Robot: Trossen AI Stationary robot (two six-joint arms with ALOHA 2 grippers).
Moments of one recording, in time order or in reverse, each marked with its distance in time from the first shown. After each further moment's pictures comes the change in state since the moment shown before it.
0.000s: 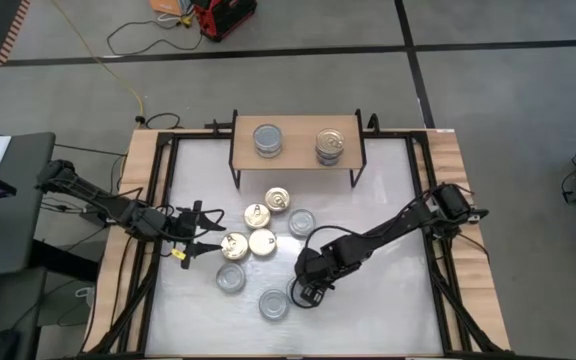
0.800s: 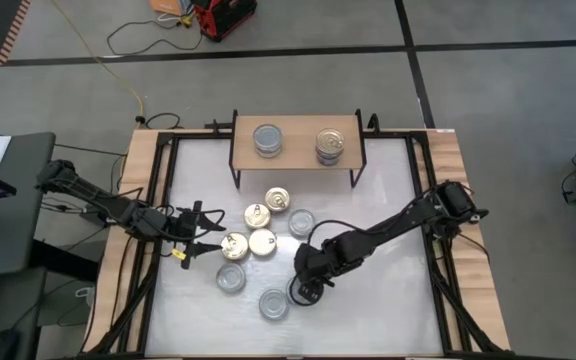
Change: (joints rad) left arm 0.000 0.001 0.000 -0.006 0.001 0.000; right arm -0.008 -0.037 0.003 0.036 0.058 -0.047
